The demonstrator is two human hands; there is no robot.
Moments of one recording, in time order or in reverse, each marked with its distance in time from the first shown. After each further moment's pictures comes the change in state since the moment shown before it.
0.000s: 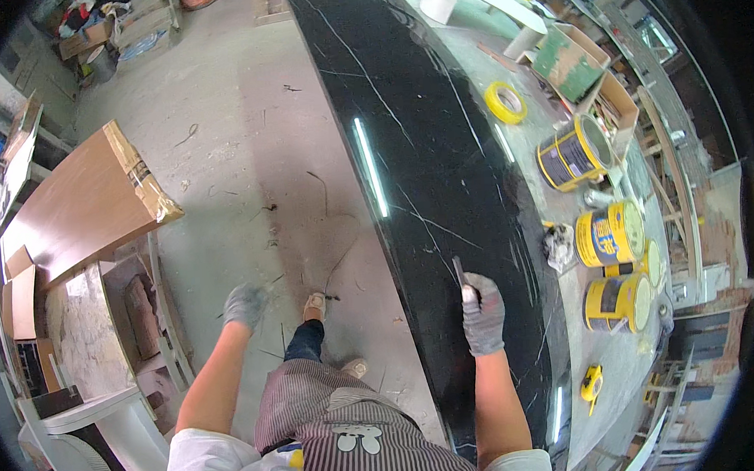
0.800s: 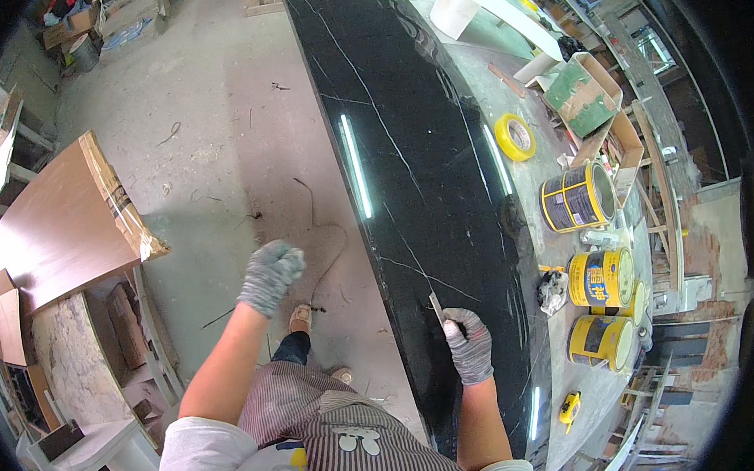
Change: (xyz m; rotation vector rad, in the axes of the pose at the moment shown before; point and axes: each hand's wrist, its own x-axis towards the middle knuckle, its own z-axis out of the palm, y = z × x) left_hand 0.066 0.158 -0.106 -1.172 -0.161 0.026; right_hand 0.047 -0.041 0.014 0.267 -0.153 0.287
